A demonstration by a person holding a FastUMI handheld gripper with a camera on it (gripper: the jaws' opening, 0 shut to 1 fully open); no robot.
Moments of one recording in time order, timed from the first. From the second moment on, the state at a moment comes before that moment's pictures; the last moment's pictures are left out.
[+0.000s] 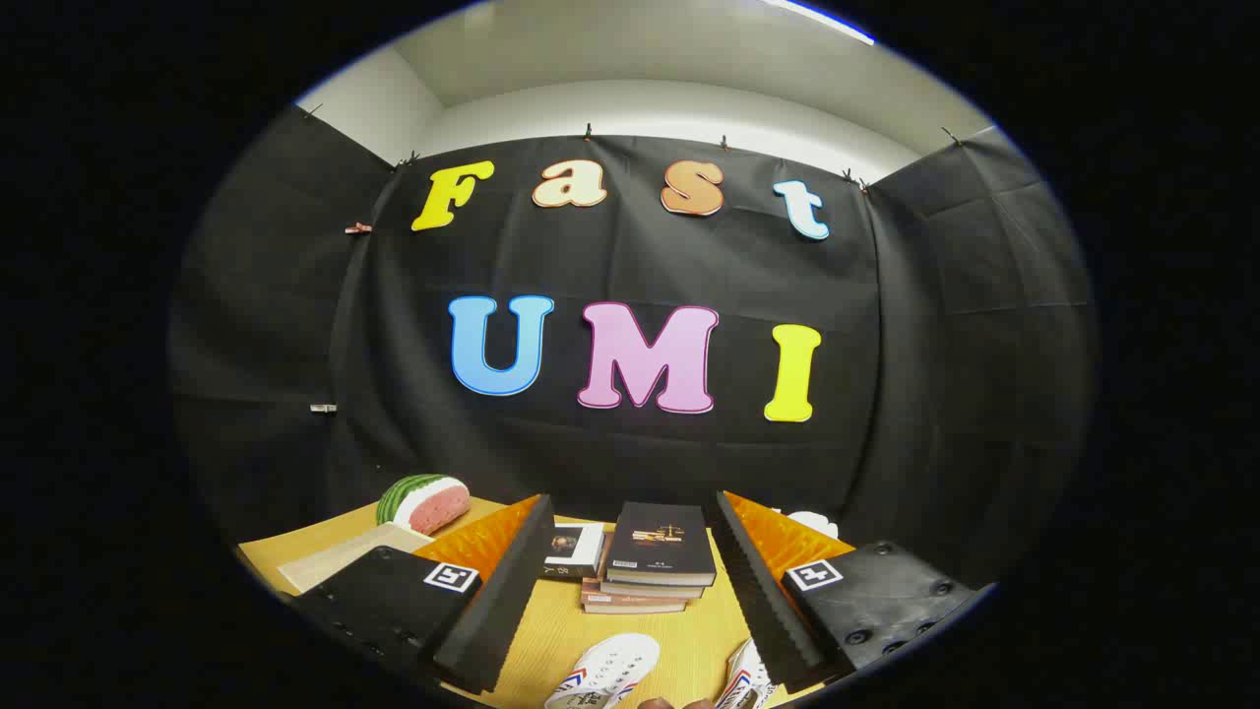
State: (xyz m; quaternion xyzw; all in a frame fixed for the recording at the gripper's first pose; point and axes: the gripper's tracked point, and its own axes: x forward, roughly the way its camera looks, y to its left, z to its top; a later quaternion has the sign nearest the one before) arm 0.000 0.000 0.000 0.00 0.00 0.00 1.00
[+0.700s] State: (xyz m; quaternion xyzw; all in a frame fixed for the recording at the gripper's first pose) arm -0.005 -0.005 -0.013 0.00 0.02 -0.01 1.00
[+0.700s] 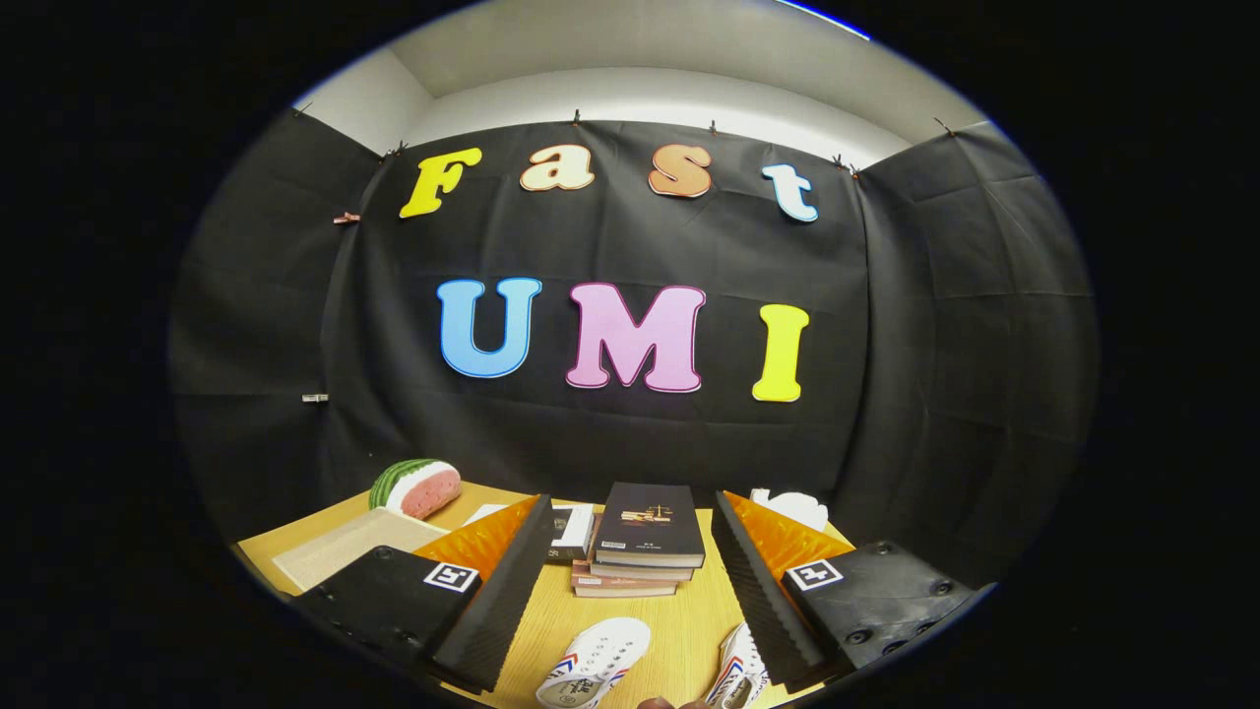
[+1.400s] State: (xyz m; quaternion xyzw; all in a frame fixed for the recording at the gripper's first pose) arm 0.011 0.012 -0.043 0.00 0.07 0.01 1.00
